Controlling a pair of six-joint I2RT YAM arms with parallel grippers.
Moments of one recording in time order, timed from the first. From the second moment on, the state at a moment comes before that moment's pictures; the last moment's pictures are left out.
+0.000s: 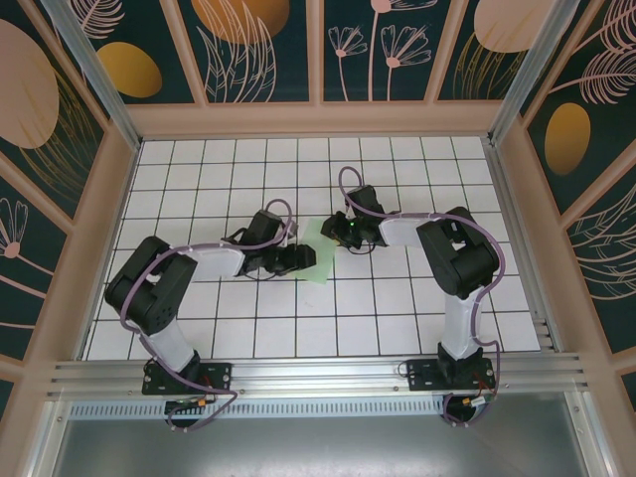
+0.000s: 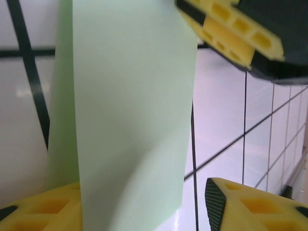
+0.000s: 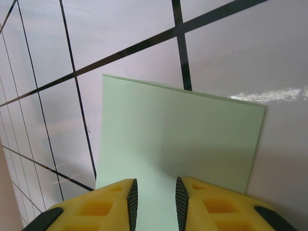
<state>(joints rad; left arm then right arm) -0.57 1.70 0.76 0.04 0.53 -0.76 0.53 1.96 1.06 0.02 -0.40 0.88</state>
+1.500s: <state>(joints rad) -0.57 1.81 0.82 0.25 0.62 -0.76 0.42 1.70 0.81 0.02 -0.72 0.69</state>
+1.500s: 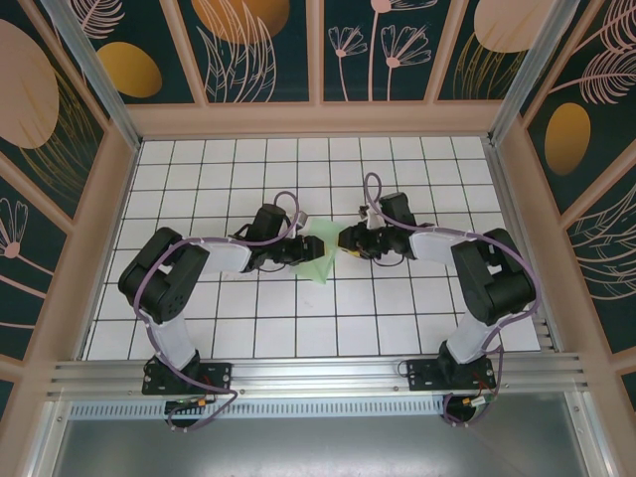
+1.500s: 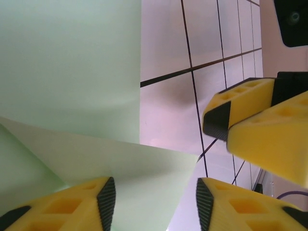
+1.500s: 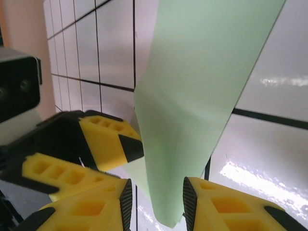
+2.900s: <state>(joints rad) -0.57 1.81 0.86 0.26 0.62 -0.79 0.48 1.82 0.89 -0.04 -0.63 0.59</state>
